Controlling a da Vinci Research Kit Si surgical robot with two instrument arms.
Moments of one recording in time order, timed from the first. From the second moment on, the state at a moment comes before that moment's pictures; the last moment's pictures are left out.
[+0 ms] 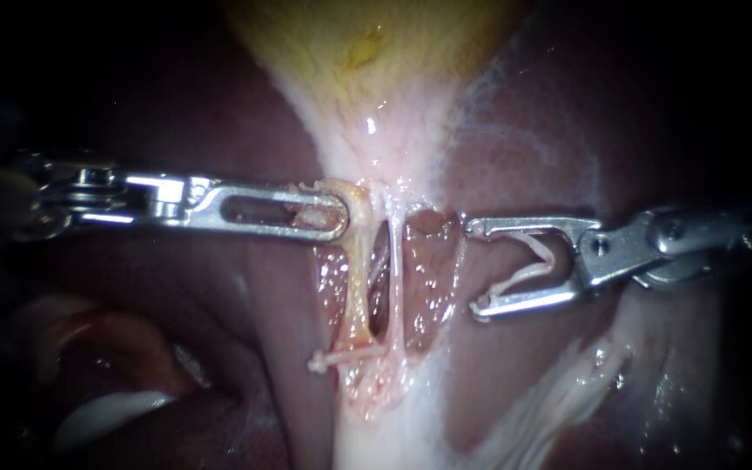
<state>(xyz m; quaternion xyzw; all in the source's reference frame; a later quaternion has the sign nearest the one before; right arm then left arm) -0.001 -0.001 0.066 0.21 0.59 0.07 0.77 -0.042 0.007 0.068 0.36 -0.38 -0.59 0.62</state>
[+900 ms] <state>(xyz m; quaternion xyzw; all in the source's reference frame) 0.002 -0.003 0.067 0.22 0.59 0.07 0.77 -0.039 0.006 0.062 0.37 -0.38 -0.59 0.61</state>
